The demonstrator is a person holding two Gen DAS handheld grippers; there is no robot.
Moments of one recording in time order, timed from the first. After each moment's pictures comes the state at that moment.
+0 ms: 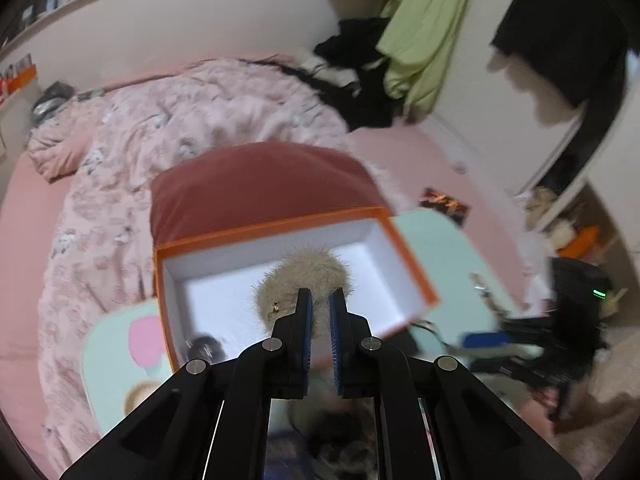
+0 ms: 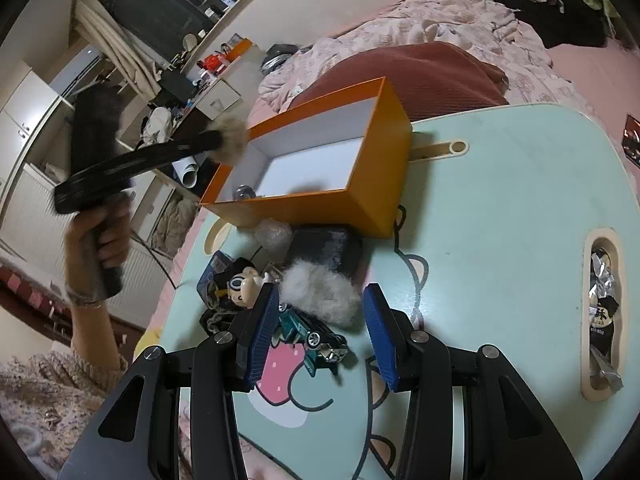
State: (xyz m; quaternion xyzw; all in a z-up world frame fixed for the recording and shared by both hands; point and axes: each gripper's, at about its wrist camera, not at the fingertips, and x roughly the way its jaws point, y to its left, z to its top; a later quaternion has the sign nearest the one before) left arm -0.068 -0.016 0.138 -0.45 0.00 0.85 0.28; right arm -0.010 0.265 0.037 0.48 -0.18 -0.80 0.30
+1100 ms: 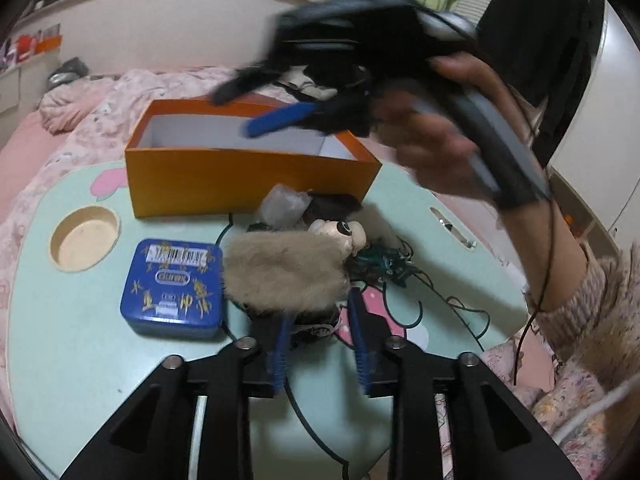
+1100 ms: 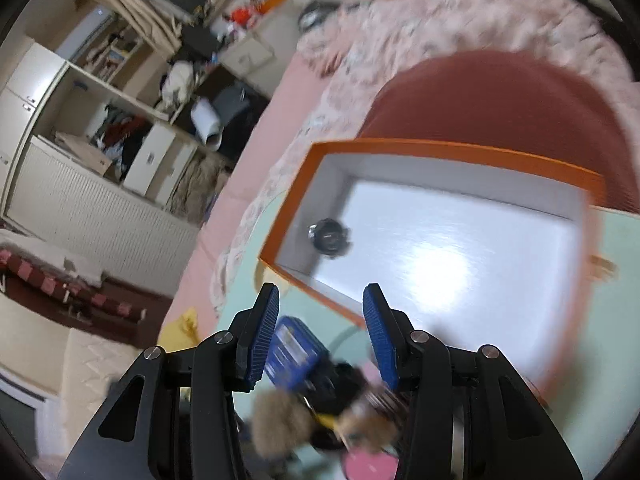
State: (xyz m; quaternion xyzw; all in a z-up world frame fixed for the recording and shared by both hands) left arm 0.081 -0.029 0.039 -0.38 -0.07 0.88 0.28; right arm -0.127 0.119 0.062 0.56 -0.14 -0.73 0.37
